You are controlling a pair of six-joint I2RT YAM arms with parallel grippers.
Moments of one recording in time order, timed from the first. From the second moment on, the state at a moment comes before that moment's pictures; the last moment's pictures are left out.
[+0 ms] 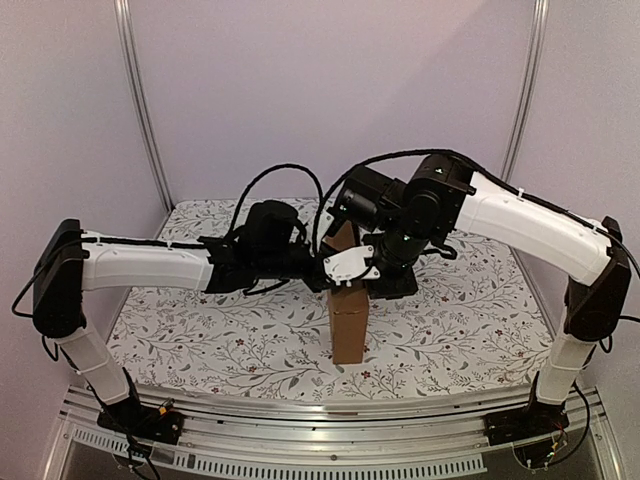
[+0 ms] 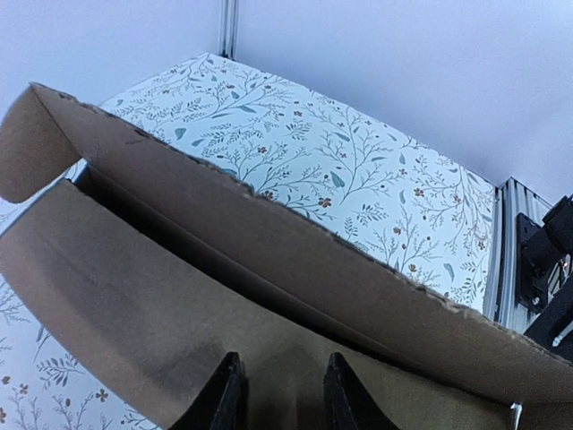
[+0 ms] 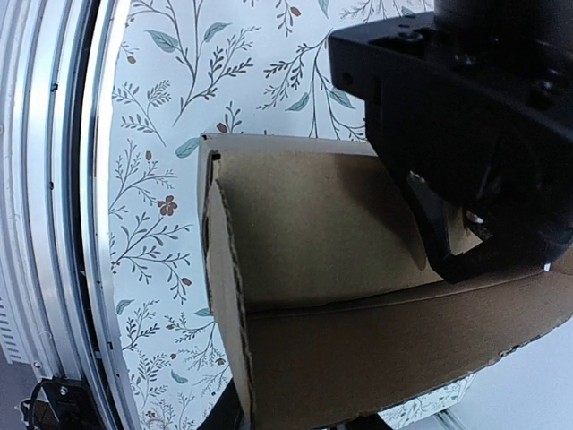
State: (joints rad) left arm -0.93 1.69 1.13 0.13 0.15 -0.11; right arm 1.09 1.80 1.90 -1.37 0.16 -0.66
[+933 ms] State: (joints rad) left arm -0.93 1.69 1.11 0.17 0.15 -0.13; right arm 1.10 1.81 1.96 -1.37 0.07 -0.64
